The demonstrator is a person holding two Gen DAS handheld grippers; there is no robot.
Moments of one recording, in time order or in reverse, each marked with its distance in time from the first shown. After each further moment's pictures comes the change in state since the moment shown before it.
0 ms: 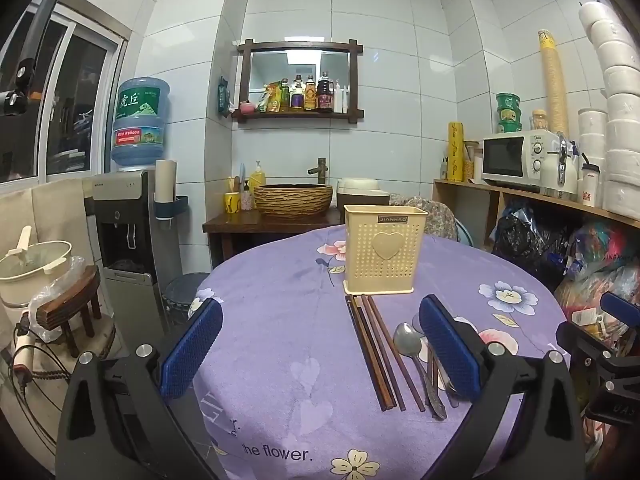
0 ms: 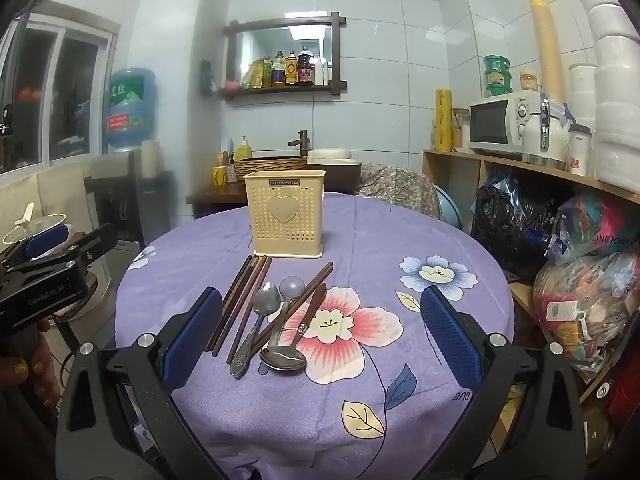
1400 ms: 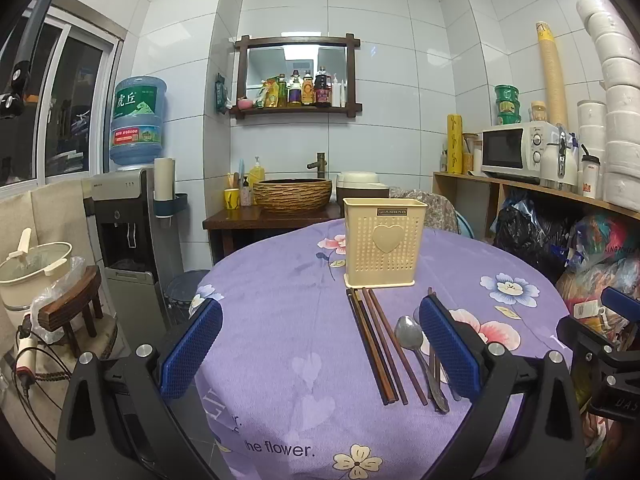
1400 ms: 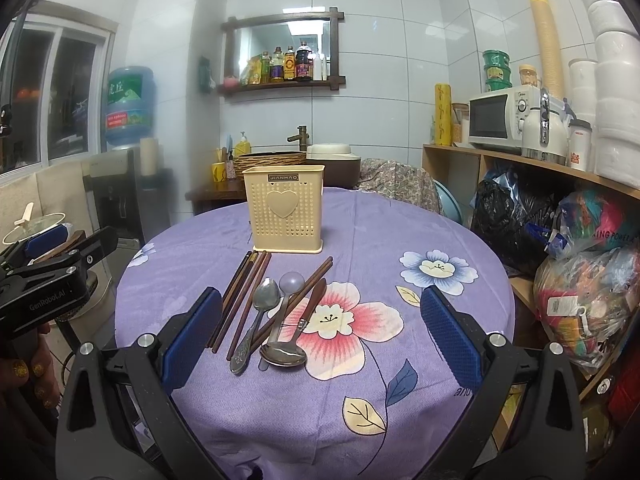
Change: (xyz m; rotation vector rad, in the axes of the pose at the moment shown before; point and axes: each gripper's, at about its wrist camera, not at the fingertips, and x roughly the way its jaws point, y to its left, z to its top) left arm 0.003 -0.001 -0.001 0.026 0.012 0.004; right arm 0.003 -0.003 -0.001 0.004 0.014 -0.003
